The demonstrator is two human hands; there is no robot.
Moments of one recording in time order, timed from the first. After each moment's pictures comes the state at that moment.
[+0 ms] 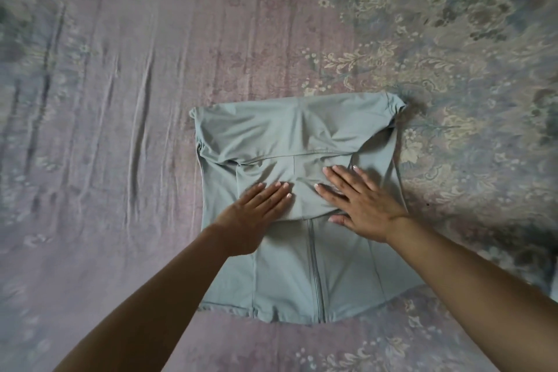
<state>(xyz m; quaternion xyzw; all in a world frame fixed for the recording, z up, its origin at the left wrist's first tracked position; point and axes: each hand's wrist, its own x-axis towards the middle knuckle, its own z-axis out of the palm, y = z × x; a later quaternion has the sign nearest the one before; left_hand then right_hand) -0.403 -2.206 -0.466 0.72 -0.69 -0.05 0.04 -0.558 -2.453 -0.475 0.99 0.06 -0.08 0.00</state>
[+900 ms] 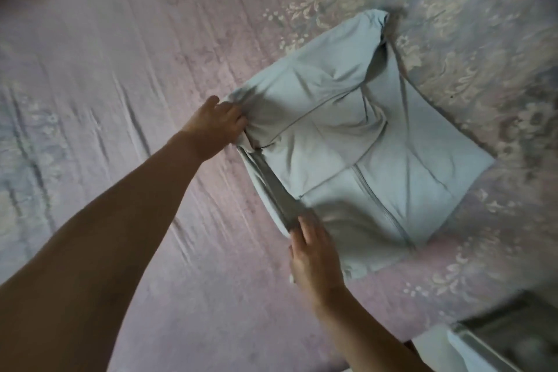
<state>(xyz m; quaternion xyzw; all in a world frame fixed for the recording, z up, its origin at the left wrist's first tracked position) -0.208 -2.255 -0.451 0.49 -0.85 0.14 -0.14 -0.495 -2.150 -0.451 0.88 -0.42 -0.05 -0.20</state>
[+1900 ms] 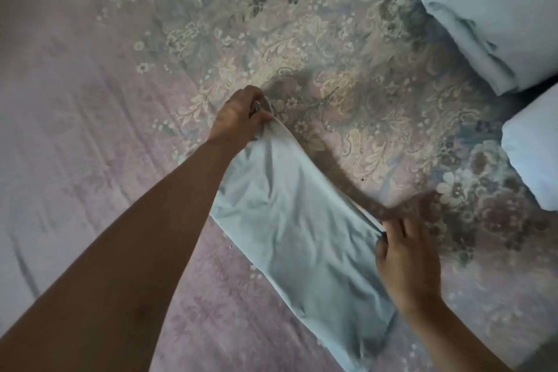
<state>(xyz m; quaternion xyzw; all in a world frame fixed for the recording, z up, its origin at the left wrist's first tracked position) -0.358 -2.528 -0.443 0.75 -0.53 -0.32 0.25 -0.662 -2.400 -0.451 0.76 -0.64 -0.01 -0.10</state>
